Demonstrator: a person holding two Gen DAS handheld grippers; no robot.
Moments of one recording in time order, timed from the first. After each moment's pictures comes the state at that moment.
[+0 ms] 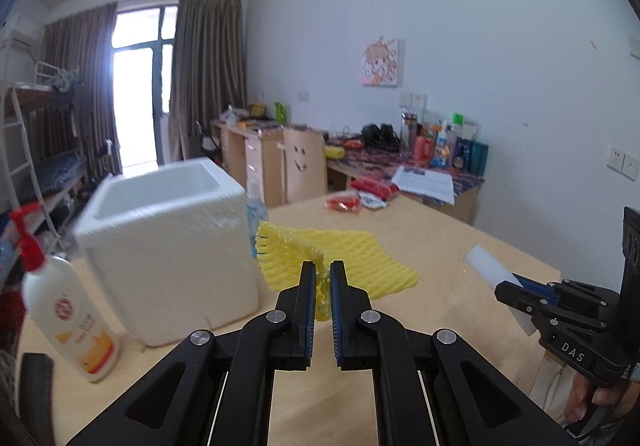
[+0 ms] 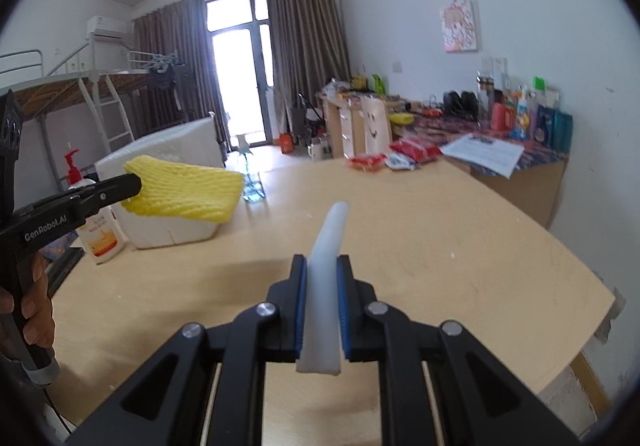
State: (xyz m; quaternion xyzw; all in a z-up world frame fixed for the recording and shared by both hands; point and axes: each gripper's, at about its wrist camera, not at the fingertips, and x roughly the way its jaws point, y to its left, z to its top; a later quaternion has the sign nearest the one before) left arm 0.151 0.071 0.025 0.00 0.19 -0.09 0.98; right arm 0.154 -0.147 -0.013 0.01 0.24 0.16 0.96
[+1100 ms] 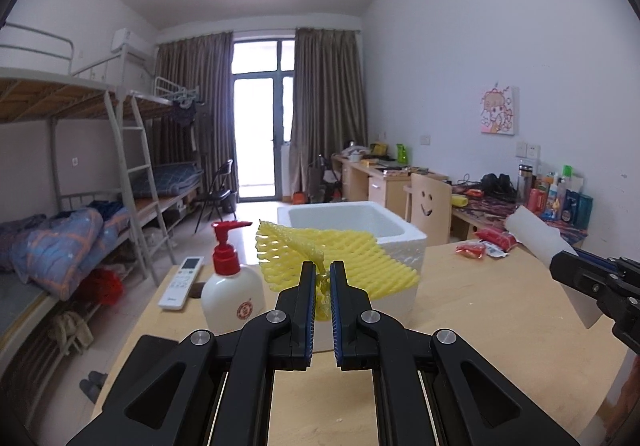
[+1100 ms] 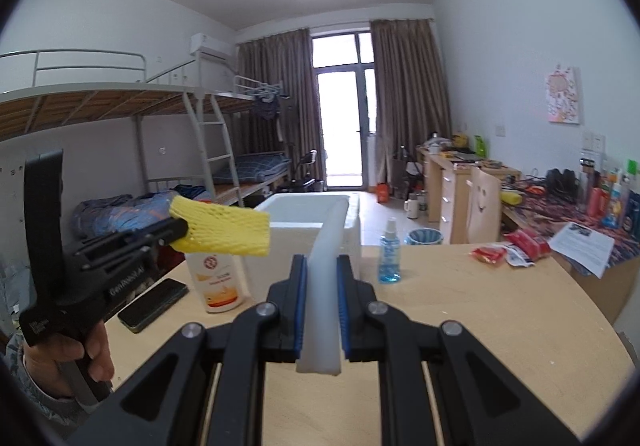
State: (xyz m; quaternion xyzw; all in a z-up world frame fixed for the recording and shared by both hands) left arm 0.103 0.152 0.045 -0.02 0.13 0.13 0.98; right arm 0.135 -0.050 0.052 -0.02 0.14 0.34 0.93
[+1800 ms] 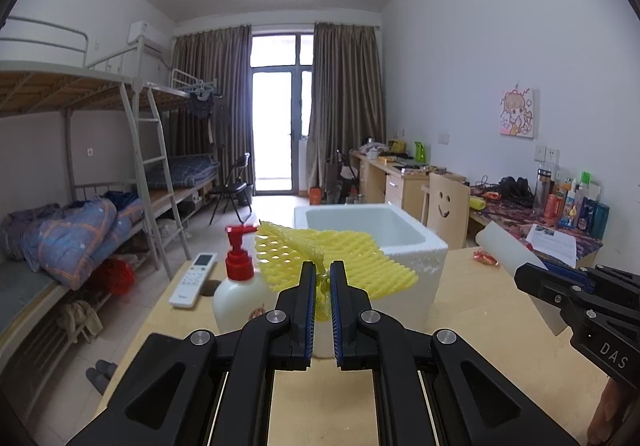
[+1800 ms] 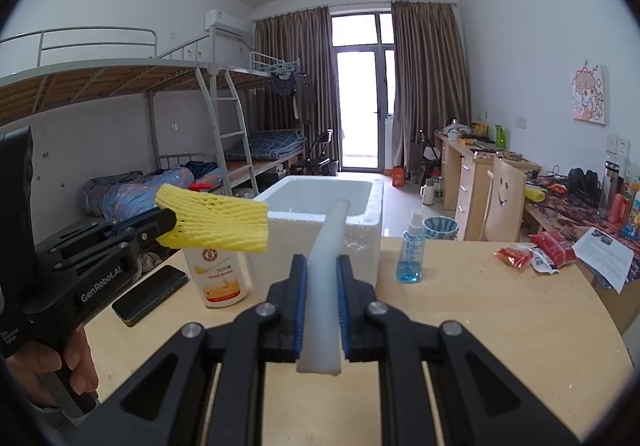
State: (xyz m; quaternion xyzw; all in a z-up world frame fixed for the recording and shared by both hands) left arm 0.114 0.158 0.055 -0.03 0.13 0.16 0.98; right arm 0.173 -0.018 0.051 -0.05 0.17 0.36 0.92
